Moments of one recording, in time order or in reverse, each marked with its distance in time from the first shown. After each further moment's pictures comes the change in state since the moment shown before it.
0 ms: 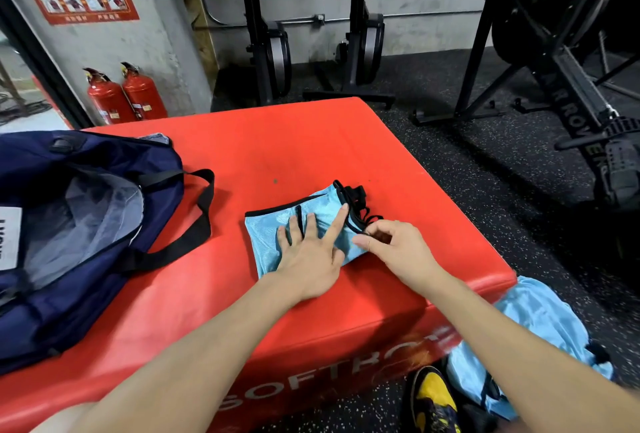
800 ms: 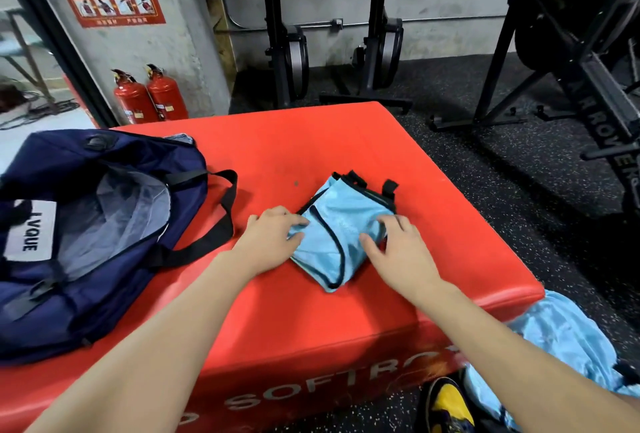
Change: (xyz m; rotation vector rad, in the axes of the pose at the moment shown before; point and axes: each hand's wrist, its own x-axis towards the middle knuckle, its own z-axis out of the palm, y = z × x) left_hand 0.014 -0.110 -0.032 -0.088 0.131 0.028; right_hand 0.007 -0.014 0.038 -0.431 0.092 0.077
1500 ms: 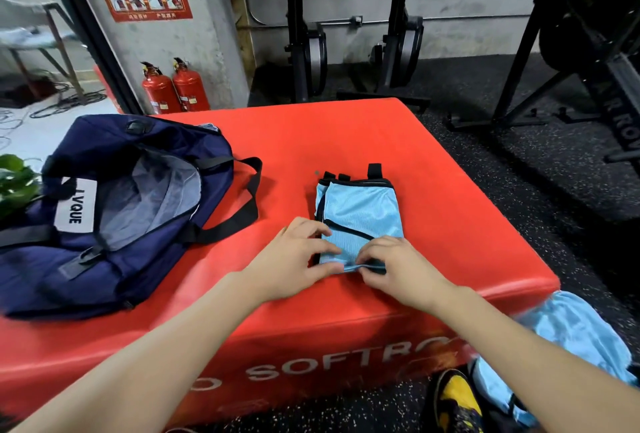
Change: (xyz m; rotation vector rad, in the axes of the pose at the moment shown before) left_hand -0.079 0.016 0.001 -0.106 0.118 0.344; right_hand -0.033 -0.019 -0.004 0.054 -0.275 -0.523
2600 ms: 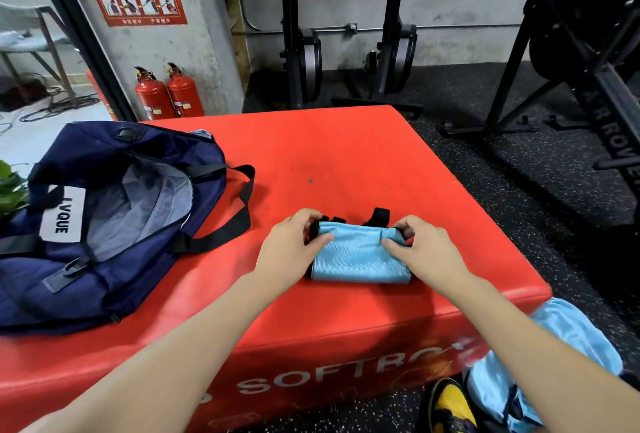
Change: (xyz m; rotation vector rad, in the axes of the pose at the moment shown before) left_hand 0.035 0.006 0.011 -0.270 0.297 -0.391; right_hand 0.005 0.031 -0.037 0.101 0.201 0.552
